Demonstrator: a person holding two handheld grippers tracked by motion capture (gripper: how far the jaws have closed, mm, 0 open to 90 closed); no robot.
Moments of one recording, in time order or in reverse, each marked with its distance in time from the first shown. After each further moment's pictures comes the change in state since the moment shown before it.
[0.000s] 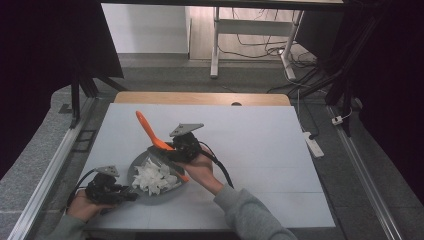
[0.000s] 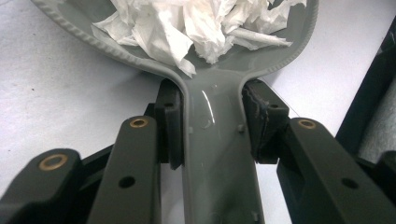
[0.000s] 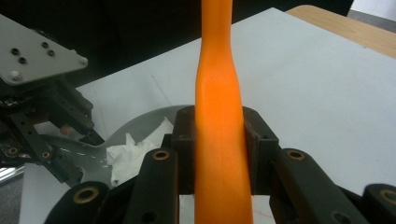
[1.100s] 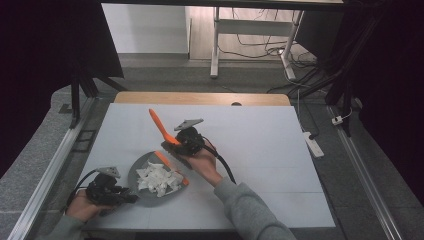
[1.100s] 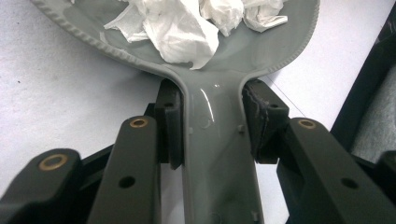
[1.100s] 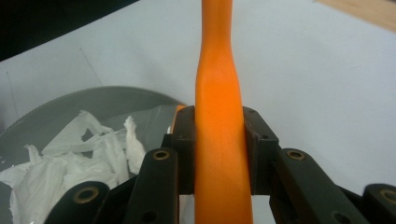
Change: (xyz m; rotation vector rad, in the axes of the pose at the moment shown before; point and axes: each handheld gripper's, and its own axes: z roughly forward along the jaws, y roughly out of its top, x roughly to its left) left arm -0.001 0.001 0.002 0.046 -0.017 0.012; right arm -0.035 -0.013 0.030 0.124 -0.130 0.033
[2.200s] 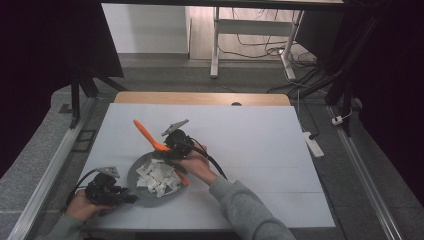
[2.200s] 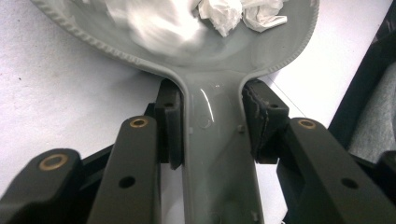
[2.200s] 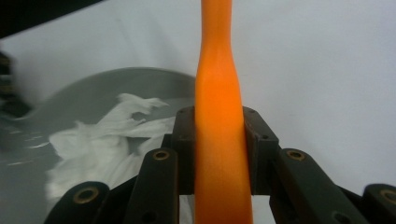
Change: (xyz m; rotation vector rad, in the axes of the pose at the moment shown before) left arm 0.000 0.000 -0.002 0.005 -0.005 -0.002; right arm 0.018 0.009 0.014 0.103 0.139 -0.078
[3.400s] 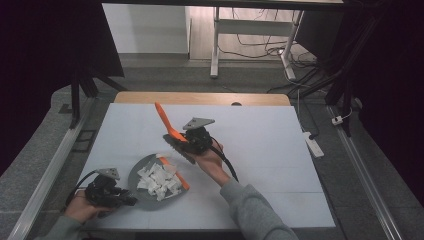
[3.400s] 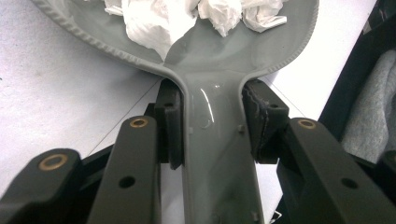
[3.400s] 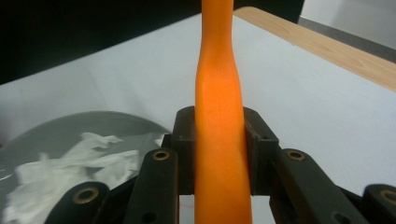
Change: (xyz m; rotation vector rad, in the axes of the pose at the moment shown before) left arm -0.003 -0.001 -0.001 0.020 -0.021 0.033; right arm -0.028 -0.019 -0.042 -0.239 -0.164 0.032
